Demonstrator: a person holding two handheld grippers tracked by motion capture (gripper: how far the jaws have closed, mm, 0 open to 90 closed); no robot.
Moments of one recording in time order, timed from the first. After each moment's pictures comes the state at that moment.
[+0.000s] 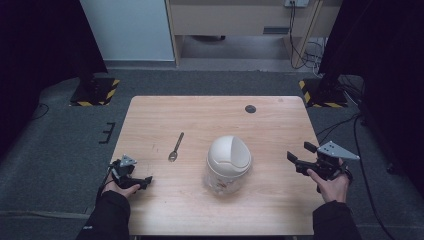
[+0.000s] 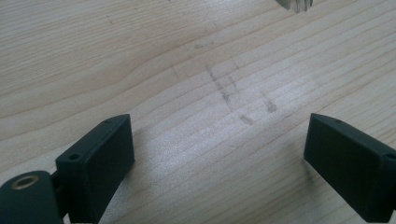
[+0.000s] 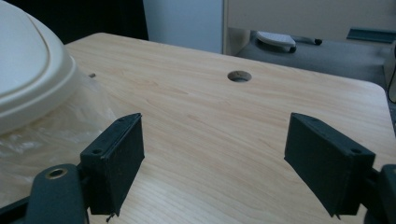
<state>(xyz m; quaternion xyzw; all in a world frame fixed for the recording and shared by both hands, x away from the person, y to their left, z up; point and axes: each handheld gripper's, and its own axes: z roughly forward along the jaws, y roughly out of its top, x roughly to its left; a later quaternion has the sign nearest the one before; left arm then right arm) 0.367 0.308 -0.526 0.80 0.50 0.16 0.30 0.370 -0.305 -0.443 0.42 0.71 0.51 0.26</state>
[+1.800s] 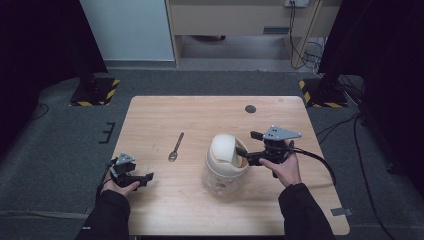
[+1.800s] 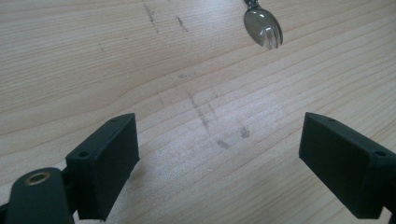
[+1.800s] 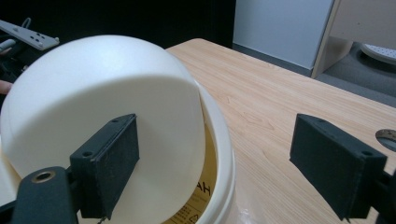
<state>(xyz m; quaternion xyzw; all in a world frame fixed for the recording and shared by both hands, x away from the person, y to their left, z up) 0.367 0.307 -0.515 0.78 0.50 0.15 0.35 0.406 -0.173 -0.420 0.30 0.77 0.54 0.16</state>
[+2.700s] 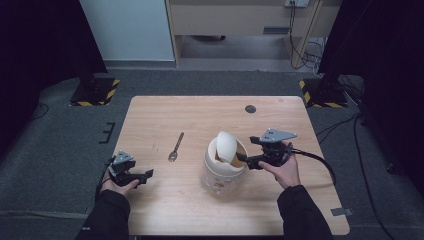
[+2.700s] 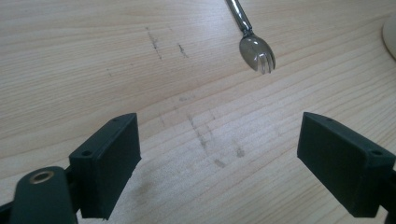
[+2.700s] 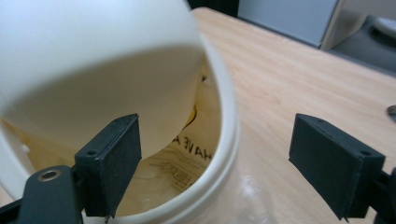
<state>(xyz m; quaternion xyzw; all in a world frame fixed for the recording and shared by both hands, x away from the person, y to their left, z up) 0.366 0.307 -0.505 0.76 0.50 0.17 0.37 0.404 -0.174 -0.424 0.30 0.80 0.50 0.14</state>
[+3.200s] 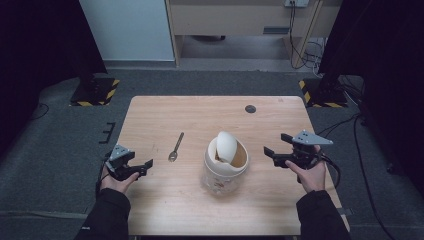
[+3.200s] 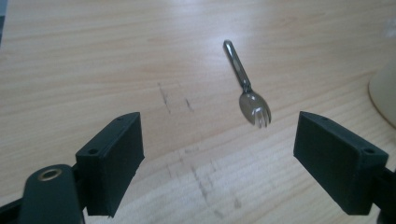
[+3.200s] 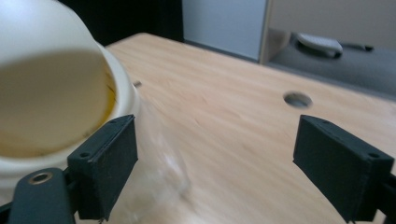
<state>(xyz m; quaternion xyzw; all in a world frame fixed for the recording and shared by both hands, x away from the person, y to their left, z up) 0.373 0.302 -0.482 0.73 0.50 0.22 0.42 0.390 -0.249 -0.427 0.38 0.75 0.51 0.21</state>
